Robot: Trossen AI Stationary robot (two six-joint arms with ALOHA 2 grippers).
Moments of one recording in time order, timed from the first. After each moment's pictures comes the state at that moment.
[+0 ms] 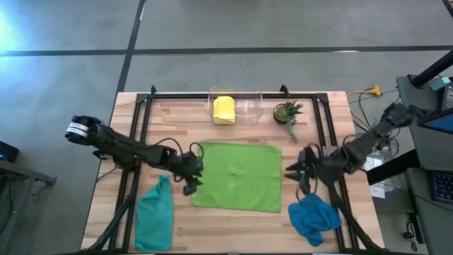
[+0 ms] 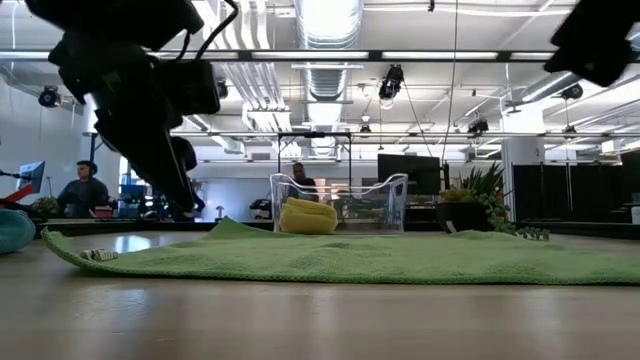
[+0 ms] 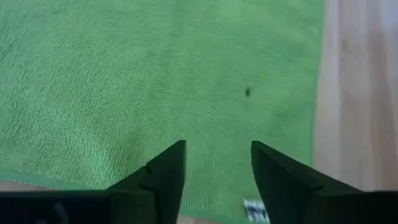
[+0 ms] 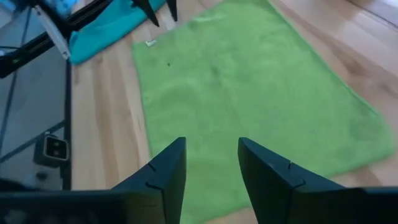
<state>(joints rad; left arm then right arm) -0.20 1.37 0.62 -0.13 0.04 -0.49 0.66 0.87 0.69 -0.61 0.54 0.96</state>
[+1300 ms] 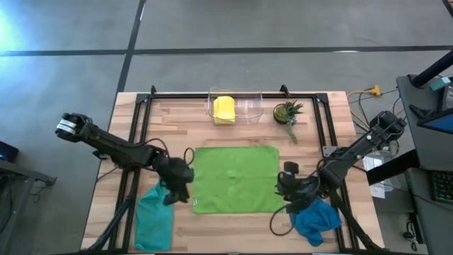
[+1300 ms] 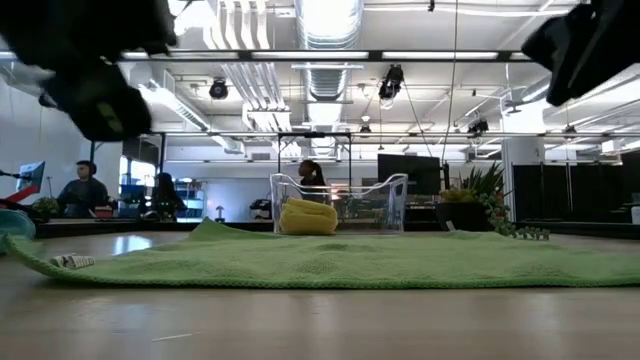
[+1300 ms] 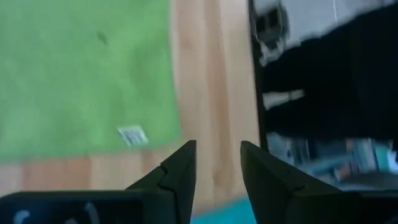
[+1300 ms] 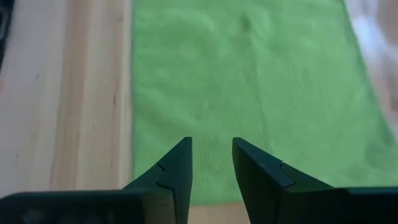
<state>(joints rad) -0.32 1.18 0.67 -0.27 0.43 -0.58 0.68 1.34 0.90 -0.64 0.40 0.59</state>
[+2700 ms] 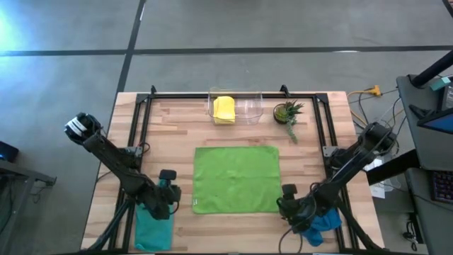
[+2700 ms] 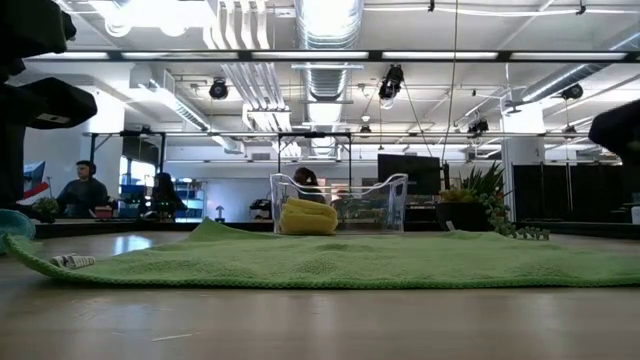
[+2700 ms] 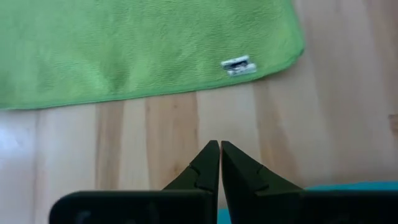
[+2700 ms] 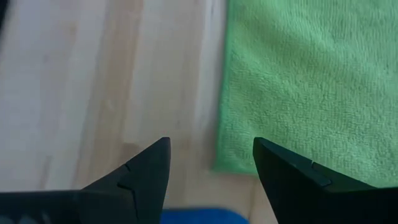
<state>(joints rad) -0.79 1.34 0.69 -0.53 -0.39 -0.63 0.83 1.58 0.75 -0.30 0.26 0.66</state>
